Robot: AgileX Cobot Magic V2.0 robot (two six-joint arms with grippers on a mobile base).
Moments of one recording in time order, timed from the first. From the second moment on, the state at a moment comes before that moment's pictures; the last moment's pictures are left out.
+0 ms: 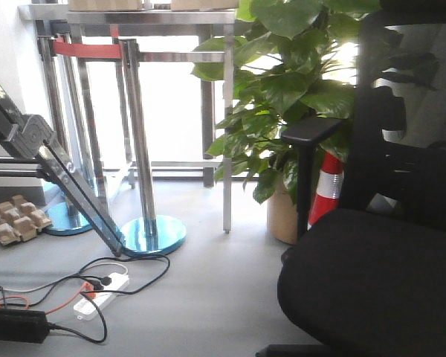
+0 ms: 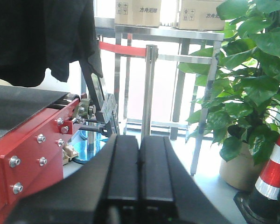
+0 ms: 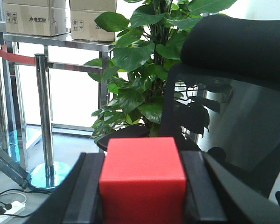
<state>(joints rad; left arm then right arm) 0.02 -0.01 0.03 -0.10 -0.04 0.05 0.03 0.20 -0.37 -0.03 0.18 0.01</state>
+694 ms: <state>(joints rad) 0.02 -0.01 0.03 -0.10 -0.04 0.05 0.03 0.20 -0.37 -0.03 0.18 0.01</state>
